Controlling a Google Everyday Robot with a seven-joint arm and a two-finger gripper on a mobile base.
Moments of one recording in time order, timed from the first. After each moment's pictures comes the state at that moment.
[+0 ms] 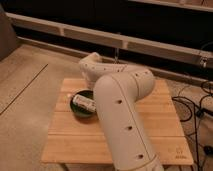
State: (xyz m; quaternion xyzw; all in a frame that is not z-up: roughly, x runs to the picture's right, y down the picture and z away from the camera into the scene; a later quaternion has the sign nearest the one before) arm -0.030 0.031 0.958 -0.27 0.22 0.40 0.85
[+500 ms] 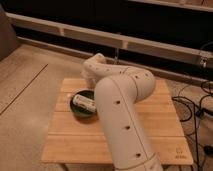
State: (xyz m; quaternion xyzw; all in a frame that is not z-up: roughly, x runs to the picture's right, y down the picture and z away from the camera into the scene) arm 0.005 0.030 0.979 -0.26 0.26 0.41 0.83
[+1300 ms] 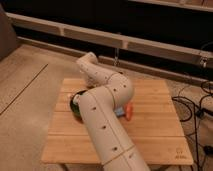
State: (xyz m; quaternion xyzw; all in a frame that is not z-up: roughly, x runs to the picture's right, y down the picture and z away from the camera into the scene) arm -0.034 -0.029 1.043 -0.22 0.21 0.33 0.89
